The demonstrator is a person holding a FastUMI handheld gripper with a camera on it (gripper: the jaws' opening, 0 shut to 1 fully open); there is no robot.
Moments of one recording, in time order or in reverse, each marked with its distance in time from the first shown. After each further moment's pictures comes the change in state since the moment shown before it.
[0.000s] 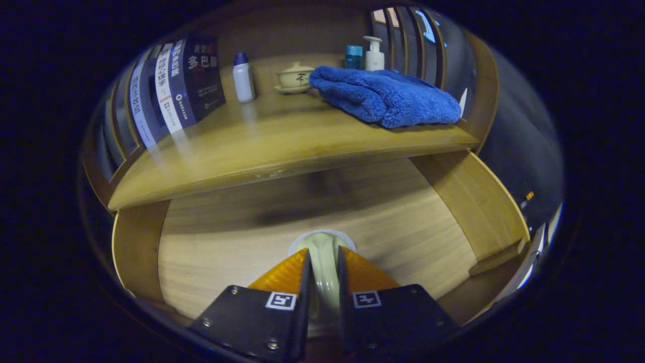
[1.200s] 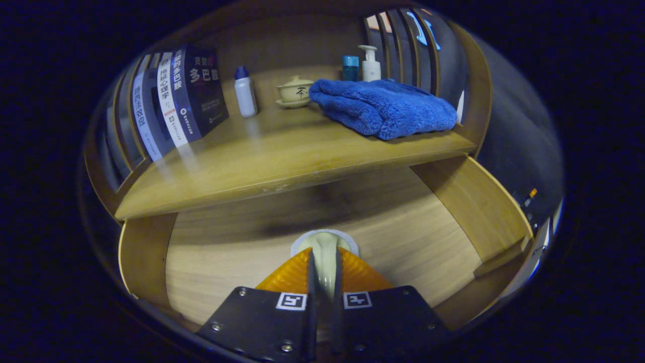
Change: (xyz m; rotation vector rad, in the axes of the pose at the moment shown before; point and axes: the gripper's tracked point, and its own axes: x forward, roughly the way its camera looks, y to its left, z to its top) arm -0.002 0.005 0.013 0.042 -0.090 0.028
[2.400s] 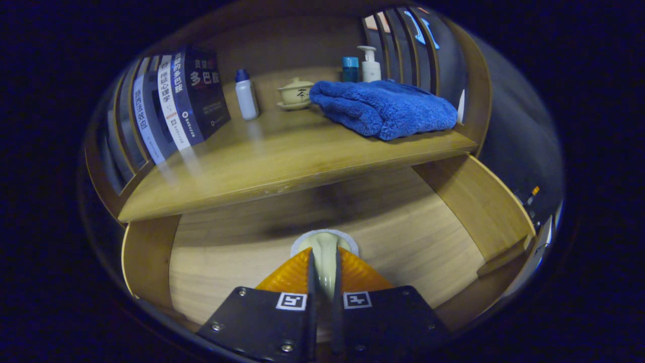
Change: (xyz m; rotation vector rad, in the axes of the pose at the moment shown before) arm -0.001 0.002 0.001 0.015 -0.010 0.021
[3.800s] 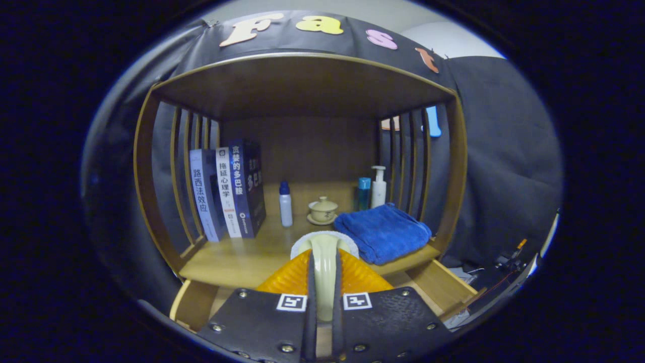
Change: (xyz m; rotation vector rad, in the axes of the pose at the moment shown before) arm -0.132 0.048 0.150 -0.071 -0.524 0.054
